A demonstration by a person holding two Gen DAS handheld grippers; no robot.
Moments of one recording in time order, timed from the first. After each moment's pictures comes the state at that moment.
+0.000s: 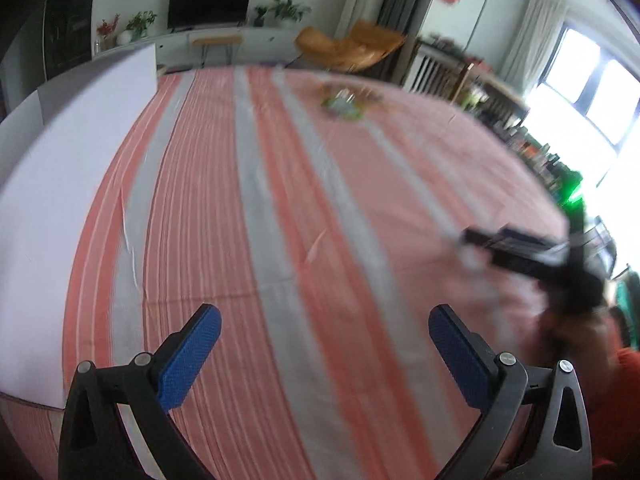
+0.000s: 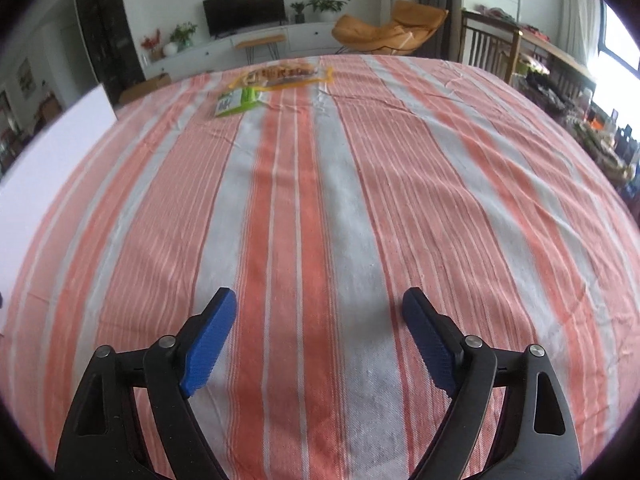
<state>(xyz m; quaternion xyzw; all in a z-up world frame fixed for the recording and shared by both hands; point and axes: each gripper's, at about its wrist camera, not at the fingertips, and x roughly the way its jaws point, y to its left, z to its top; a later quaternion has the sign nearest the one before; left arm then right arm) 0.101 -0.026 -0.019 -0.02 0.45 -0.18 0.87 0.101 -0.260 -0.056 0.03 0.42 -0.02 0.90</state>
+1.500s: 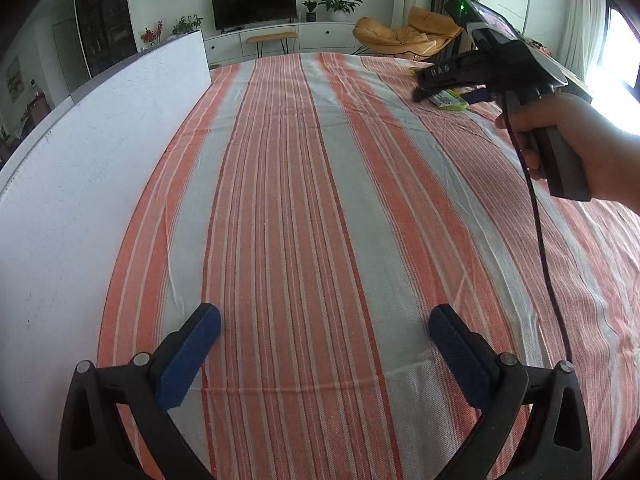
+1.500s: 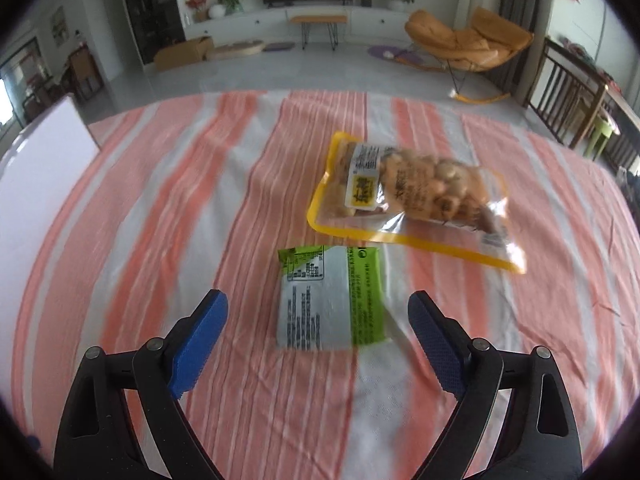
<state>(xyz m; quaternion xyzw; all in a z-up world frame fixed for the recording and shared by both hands) 0.170 -0.006 -0.062 0.04 0.46 -0.07 0.89 0.375 -0.176 -0.054 -0.03 0.46 0.06 0.88</state>
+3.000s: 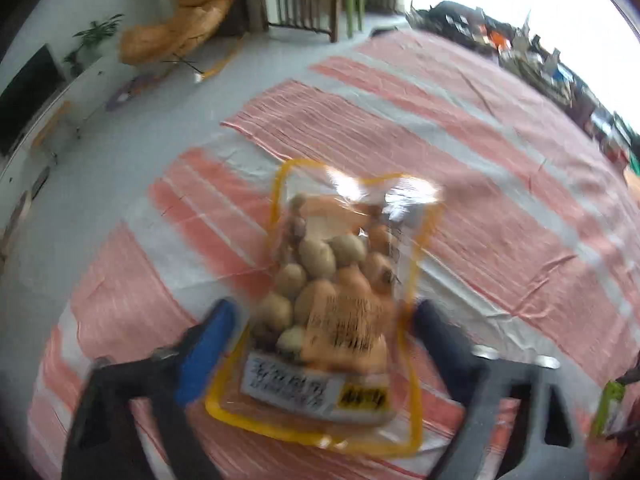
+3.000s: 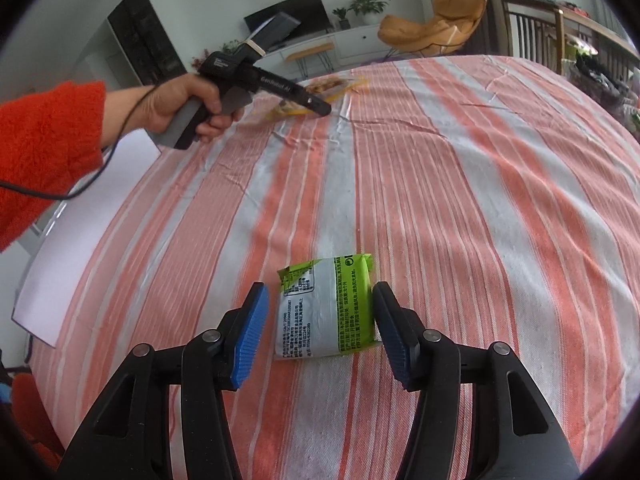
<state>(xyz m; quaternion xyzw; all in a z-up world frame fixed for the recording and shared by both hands) 0.524 -0.248 -0.056 0.23 0.48 -0.37 0.76 0.147 -0.319 -0.054 0.11 0.40 0.11 0.90</state>
